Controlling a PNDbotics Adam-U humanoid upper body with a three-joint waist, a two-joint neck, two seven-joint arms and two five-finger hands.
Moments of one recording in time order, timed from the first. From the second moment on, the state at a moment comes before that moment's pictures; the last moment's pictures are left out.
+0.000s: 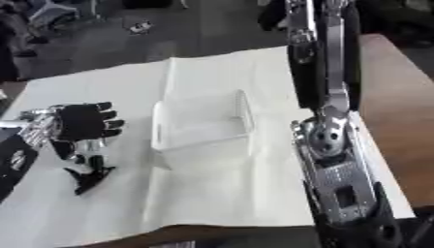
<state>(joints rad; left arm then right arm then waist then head) -0.99 0.46 -0.25 -0.62 -2.51 -0.51 0.74 -0.65 -0.10 0.16 -1.99 0.39 0.07 -0.24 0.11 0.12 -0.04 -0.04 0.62</state>
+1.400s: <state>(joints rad) -0.98 0.46 -0.21 -0.55 -2.31 -0.57 0.68 -0.65 -0.10 0.16 -1.99 0.39 0.07 -0.23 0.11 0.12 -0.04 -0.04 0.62</state>
